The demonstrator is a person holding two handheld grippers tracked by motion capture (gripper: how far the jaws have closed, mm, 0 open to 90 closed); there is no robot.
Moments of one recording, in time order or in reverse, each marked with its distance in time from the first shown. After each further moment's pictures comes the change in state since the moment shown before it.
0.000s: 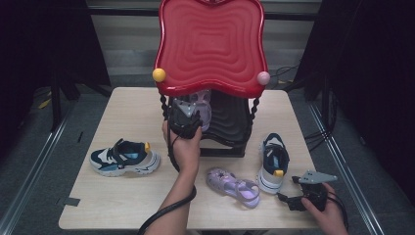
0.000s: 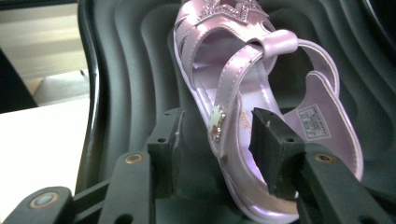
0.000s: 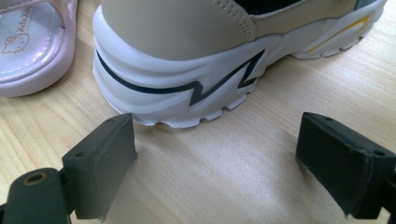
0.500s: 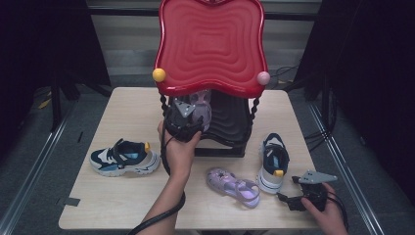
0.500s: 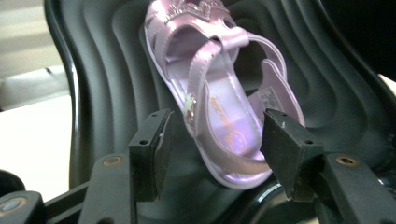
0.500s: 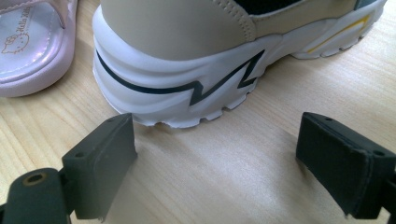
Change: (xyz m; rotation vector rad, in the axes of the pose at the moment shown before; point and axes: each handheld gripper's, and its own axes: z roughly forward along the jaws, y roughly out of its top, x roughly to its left) left arm 0.005 0.006 -0.021 0.047 -0.128 0.041; right arm 0.000 0.000 0.000 0.000 -0.001 0.000
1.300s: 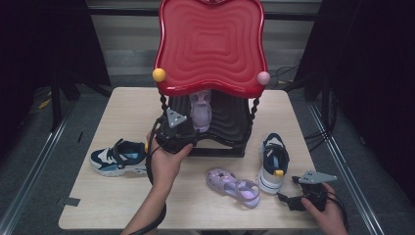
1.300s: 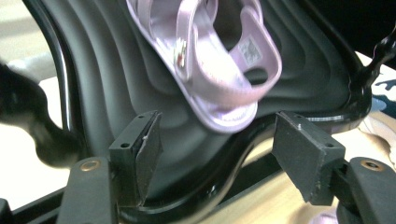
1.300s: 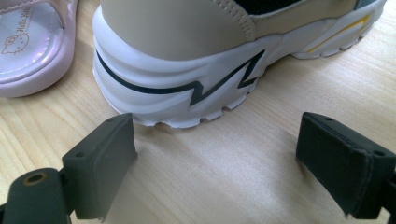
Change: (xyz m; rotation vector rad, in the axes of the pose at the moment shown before) left arm 0.018 -0.023 -0.023 0.052 -0.127 0.051; right arm 0.000 0.000 0.000 0.000 -0.001 0.001
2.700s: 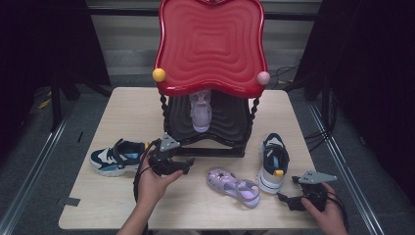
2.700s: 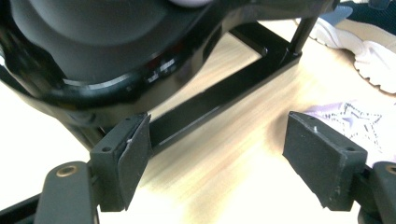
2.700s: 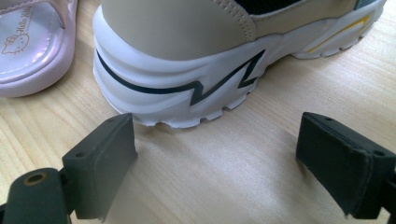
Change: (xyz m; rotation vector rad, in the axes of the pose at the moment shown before) left arm 0.011 -0.068 -0.001 0.125 -0.178 0.061; right arm 0.000 0.000 0.000 0.000 0.000 0.000
